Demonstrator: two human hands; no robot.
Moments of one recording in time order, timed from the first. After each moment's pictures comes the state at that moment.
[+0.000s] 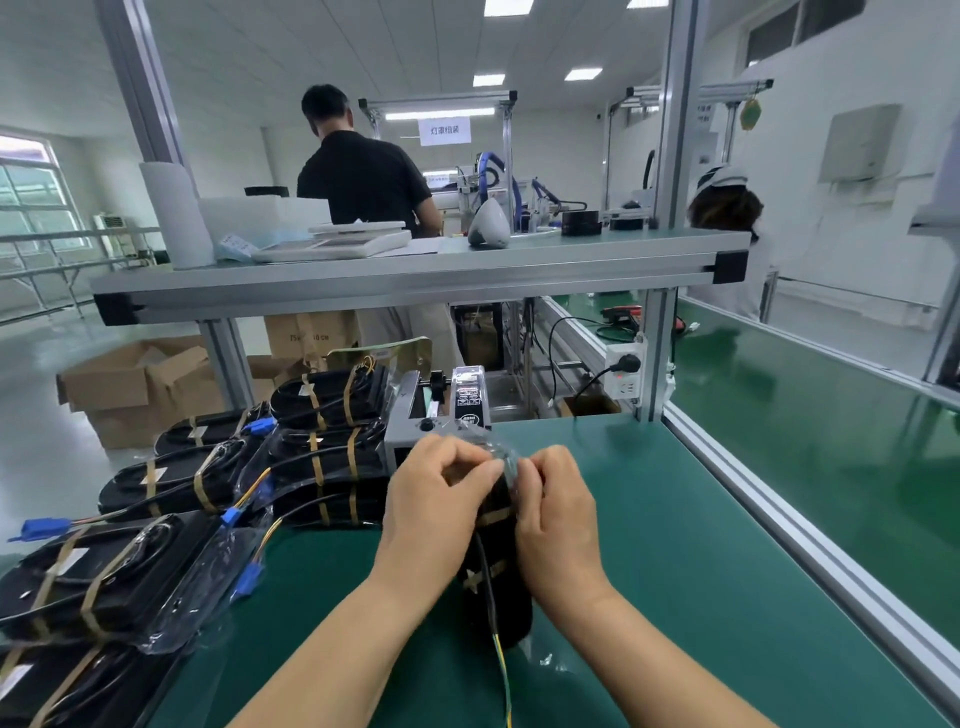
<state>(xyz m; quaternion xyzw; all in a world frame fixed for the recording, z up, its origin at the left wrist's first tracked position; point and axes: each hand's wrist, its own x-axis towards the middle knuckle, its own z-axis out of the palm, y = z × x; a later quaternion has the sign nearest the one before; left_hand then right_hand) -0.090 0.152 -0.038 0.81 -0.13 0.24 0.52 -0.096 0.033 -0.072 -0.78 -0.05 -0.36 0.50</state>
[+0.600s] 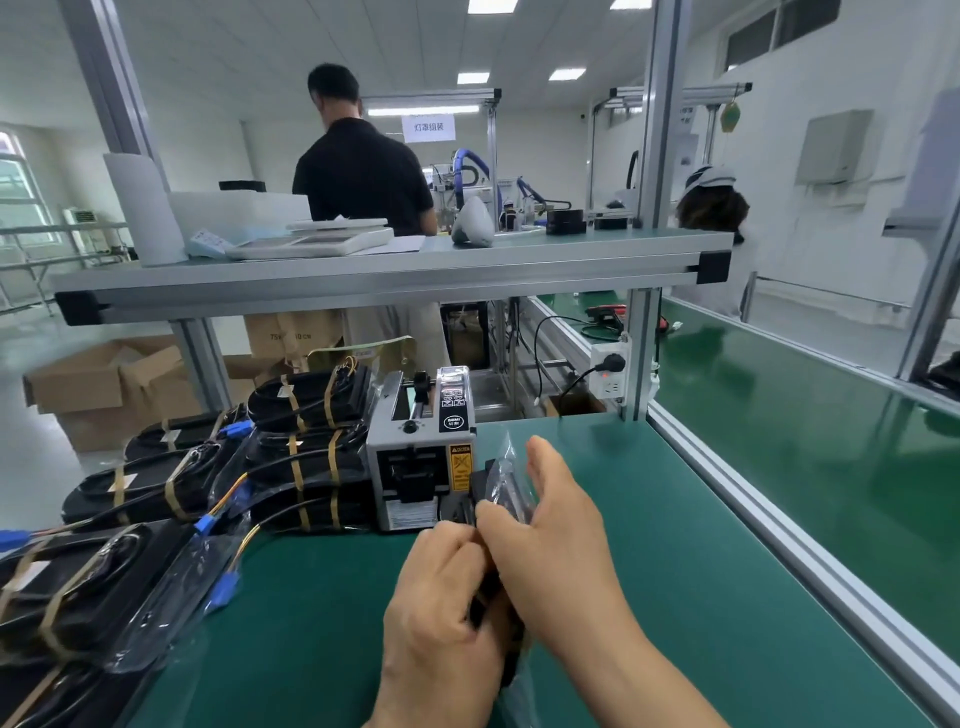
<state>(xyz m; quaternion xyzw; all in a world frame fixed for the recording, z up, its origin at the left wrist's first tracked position) -0.156 0.139 -0.072 0.75 -0.26 0.40 0.45 -0.151 0.033 -0.030 -0.81 -0.01 -0.20 0.56</state>
